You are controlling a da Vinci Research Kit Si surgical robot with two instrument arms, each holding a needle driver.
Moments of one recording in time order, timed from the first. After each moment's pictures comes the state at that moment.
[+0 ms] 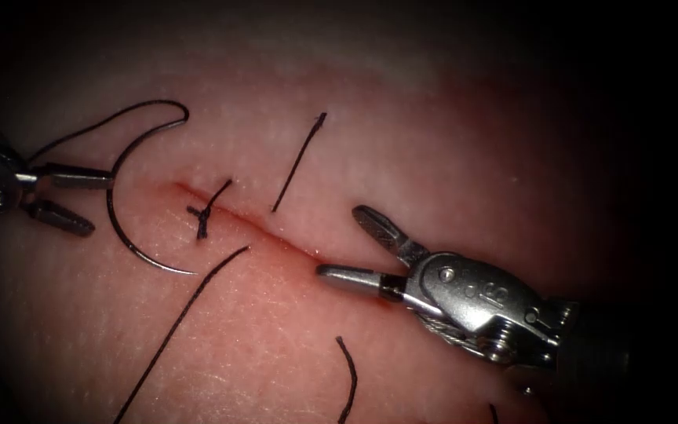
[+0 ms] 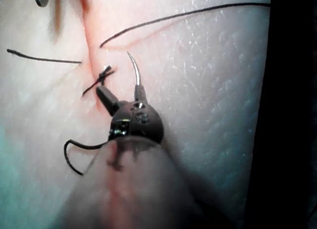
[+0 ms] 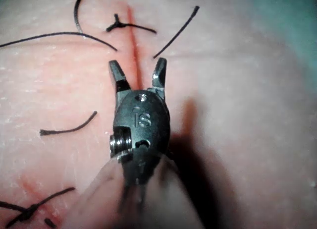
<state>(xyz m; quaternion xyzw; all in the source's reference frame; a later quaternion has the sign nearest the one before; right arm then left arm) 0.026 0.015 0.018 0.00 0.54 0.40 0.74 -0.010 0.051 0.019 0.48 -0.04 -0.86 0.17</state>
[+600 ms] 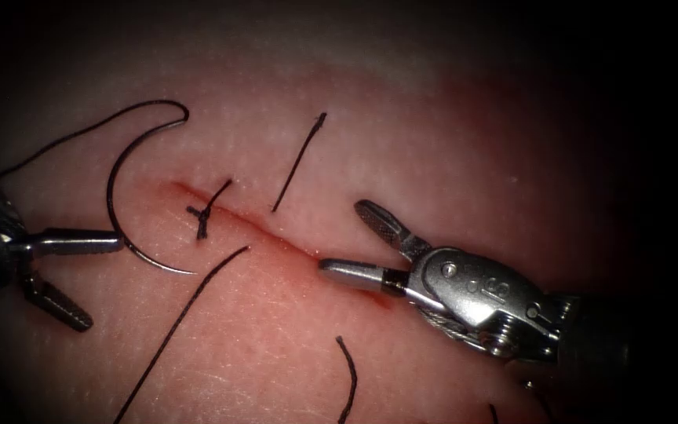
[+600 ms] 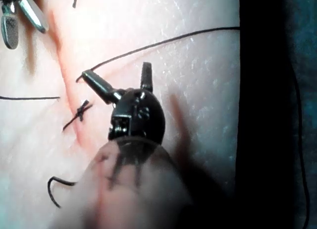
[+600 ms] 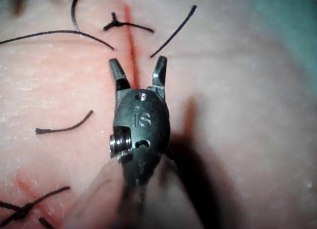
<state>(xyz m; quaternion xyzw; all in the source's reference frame) 0.026 0.015 0.018 0.00 0.54 0.40 0.74 -0.013 0.045 0.016 0.57 0.02 -0.81 0.14</state>
